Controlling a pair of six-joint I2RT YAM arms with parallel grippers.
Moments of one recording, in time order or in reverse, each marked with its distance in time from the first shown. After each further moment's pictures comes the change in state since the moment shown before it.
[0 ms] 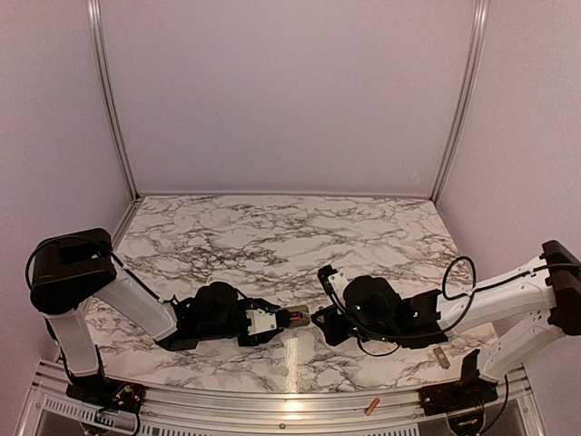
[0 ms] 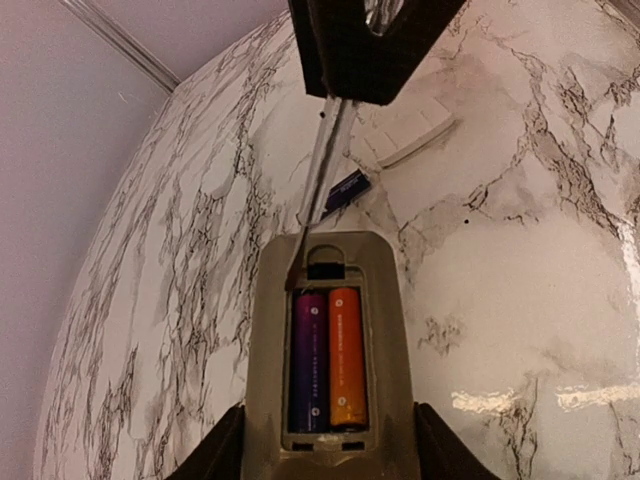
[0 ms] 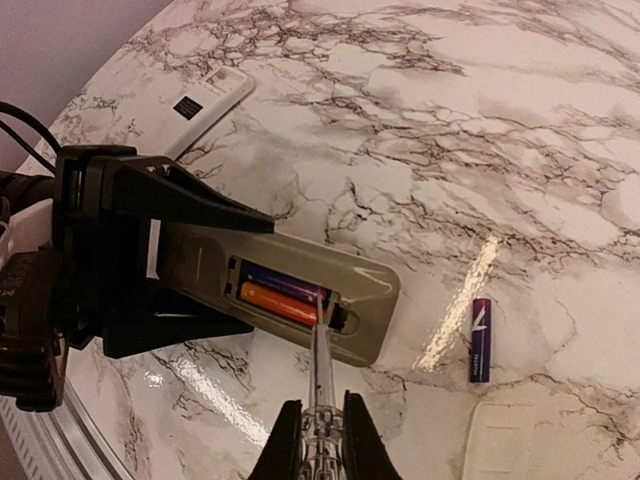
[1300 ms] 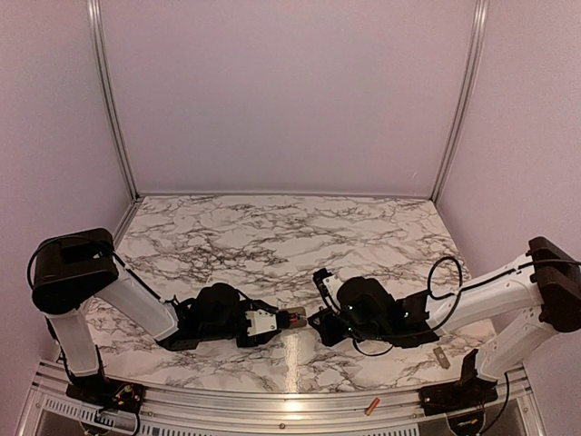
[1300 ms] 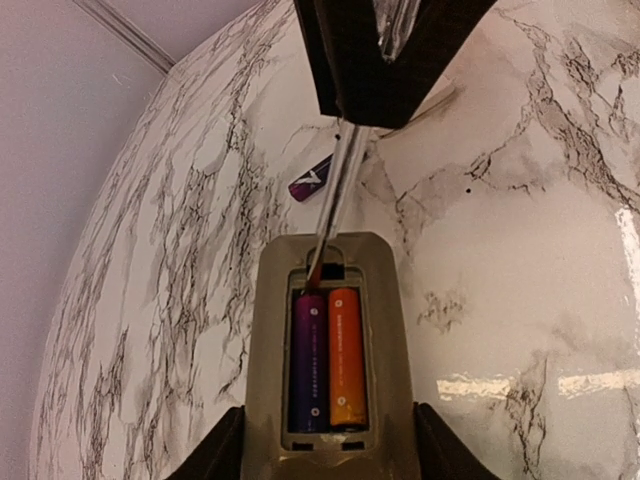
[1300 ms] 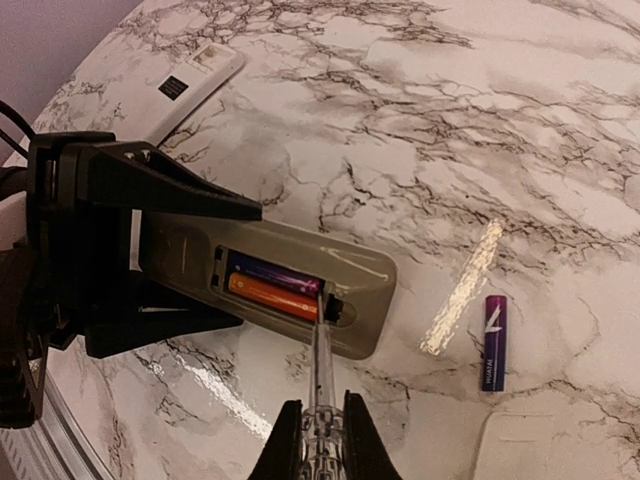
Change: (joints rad) left arm 0.000 0.008 0.005 -0.036 -0.021 0.000; right arm -0.017 0.088 0.013 0.035 -0.043 0.005
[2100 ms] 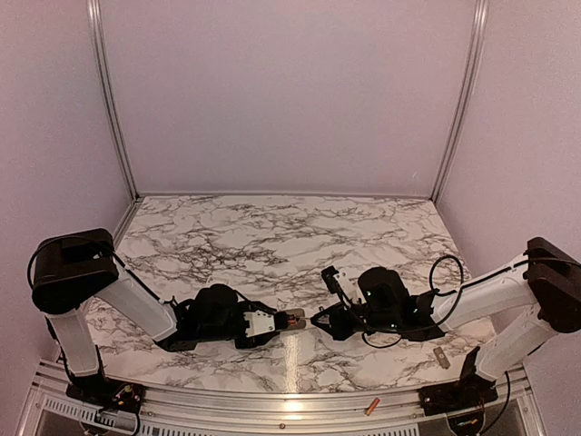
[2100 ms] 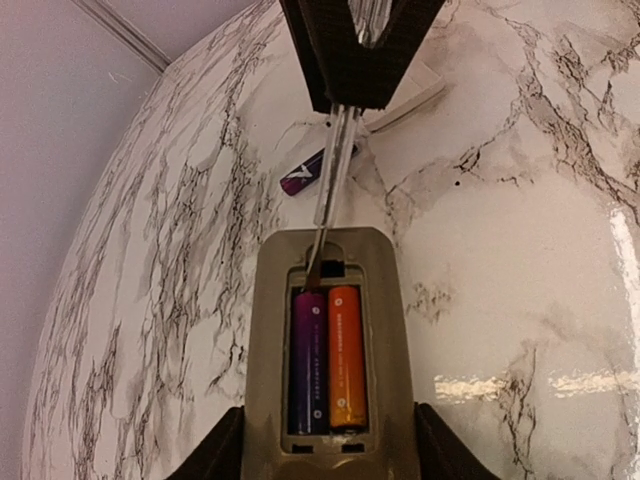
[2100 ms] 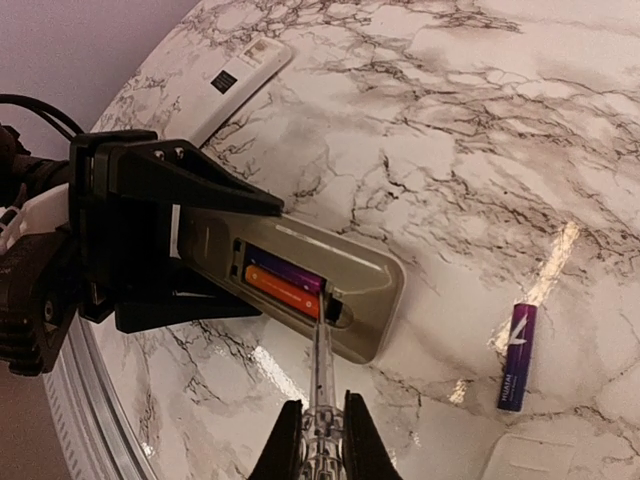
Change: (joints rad) left arm 0.004 0.001 -0.014 0.011 0.013 -0.010; right arm -0.164 -0.005 -0.121 0.220 -0.343 -0.043
